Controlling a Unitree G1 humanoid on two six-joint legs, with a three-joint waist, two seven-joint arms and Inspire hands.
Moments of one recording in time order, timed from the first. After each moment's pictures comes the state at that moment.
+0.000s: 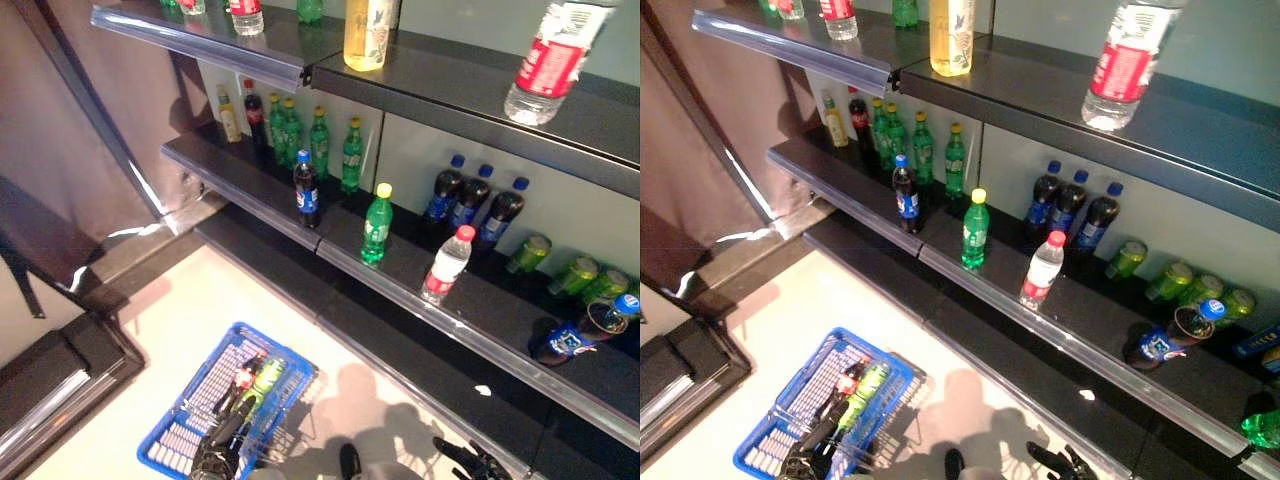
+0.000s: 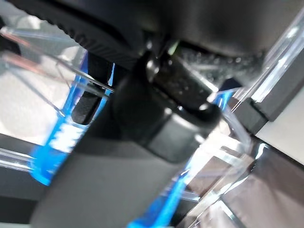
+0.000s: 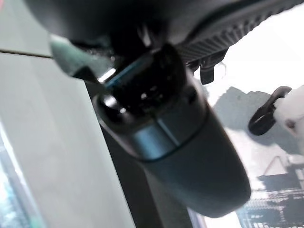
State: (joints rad) left arm -0.04 0.13 0.08 1.26 -1.07 -0.21 -0.15; right arm -0.02 -0.26 -0.08 1.32 0.68 -0.13 0.09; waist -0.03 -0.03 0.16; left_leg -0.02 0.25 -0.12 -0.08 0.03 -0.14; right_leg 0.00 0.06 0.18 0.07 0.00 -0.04
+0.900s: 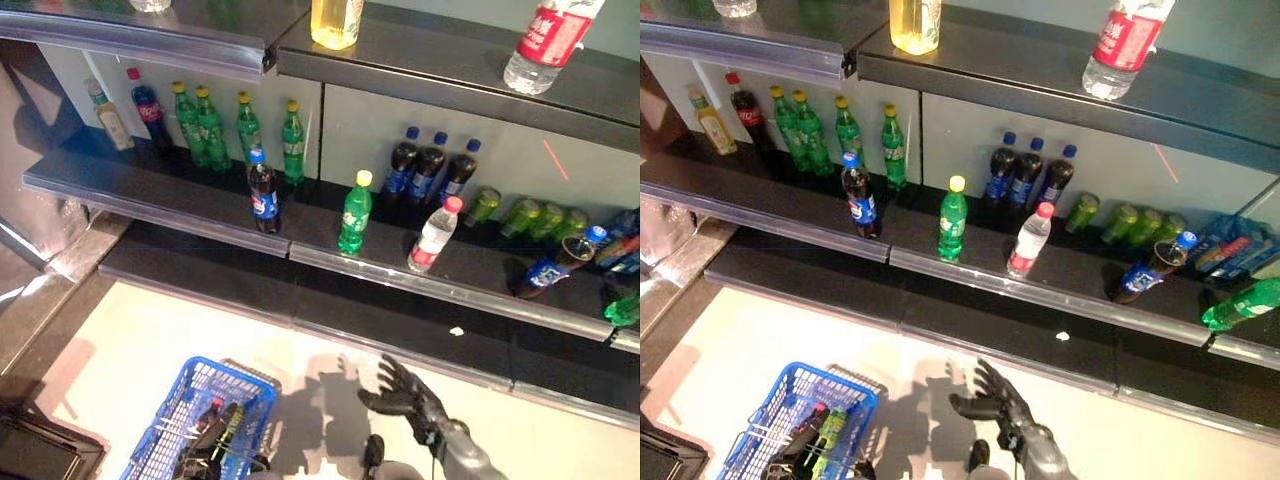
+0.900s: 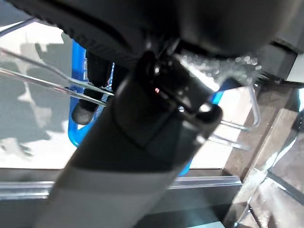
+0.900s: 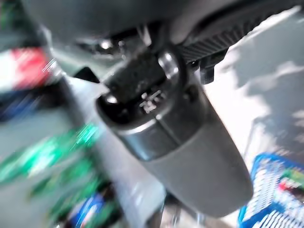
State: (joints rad) left arm 0.10 0.18 0.11 1.05 -1.15 -0.17 -0.01; right arm 0.13 -0.37 0.37 0.28 0.39 -0.05 0.10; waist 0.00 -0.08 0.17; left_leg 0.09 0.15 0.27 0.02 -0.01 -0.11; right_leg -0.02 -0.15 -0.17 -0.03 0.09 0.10
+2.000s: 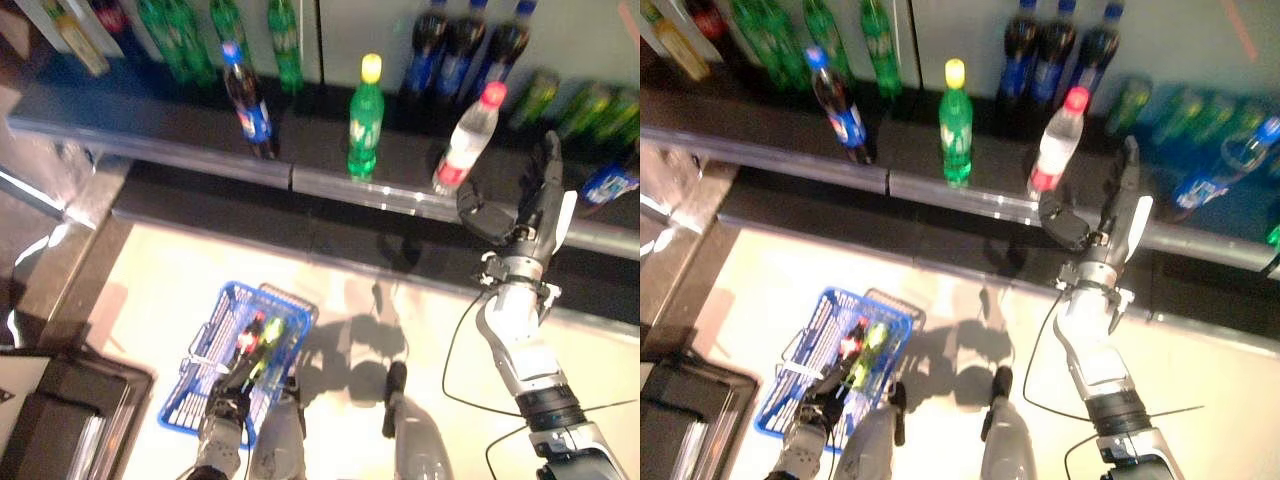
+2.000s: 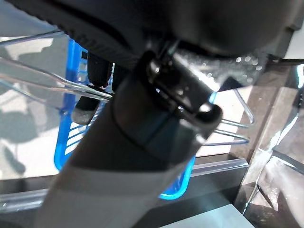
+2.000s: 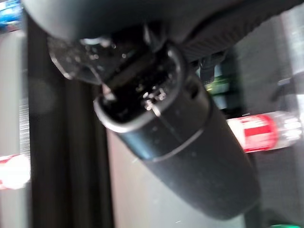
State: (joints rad) left arm -0.11 0.15 0.01 0.92 -1.13 -0.18 0.01; right arm -0.33 -0.46 0.14 0.10 0.22 -0.21 -0.68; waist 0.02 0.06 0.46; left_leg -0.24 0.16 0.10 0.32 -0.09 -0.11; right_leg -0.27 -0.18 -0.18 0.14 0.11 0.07
